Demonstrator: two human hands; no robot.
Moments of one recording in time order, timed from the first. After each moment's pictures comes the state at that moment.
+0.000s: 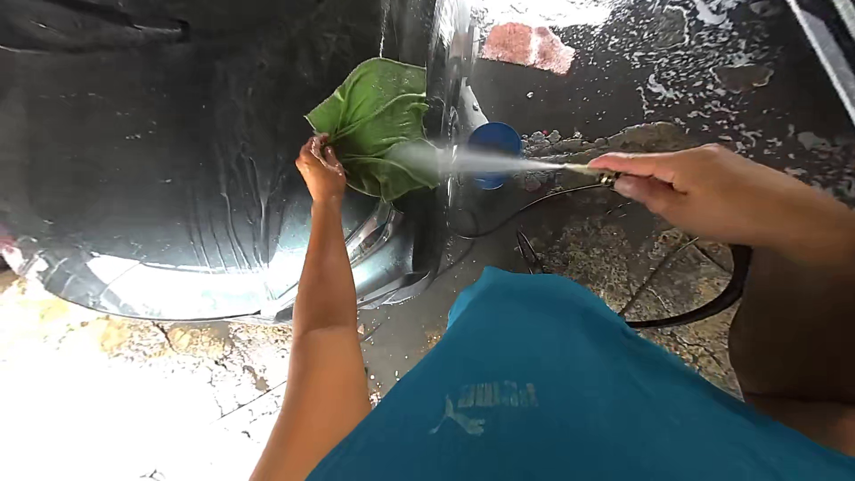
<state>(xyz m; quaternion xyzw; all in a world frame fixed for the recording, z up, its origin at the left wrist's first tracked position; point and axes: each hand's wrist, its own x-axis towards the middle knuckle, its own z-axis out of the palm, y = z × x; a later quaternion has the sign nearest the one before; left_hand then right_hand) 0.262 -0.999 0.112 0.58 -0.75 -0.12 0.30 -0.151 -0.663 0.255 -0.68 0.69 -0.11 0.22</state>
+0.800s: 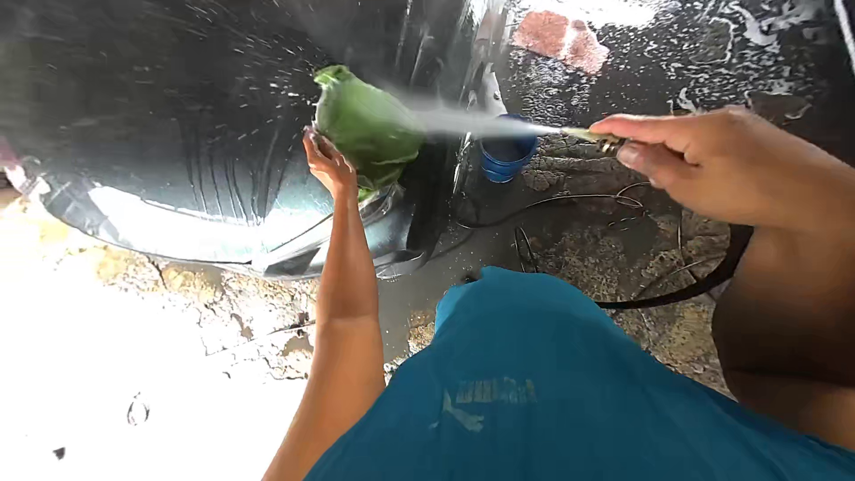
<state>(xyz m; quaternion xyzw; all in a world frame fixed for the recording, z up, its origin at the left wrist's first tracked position) 0.256 -0.945 0.075 0.65 -0.59 -0.10 0.47 -0.159 -0.694 0.279 -0.73 0.65 -0.13 0.18</state>
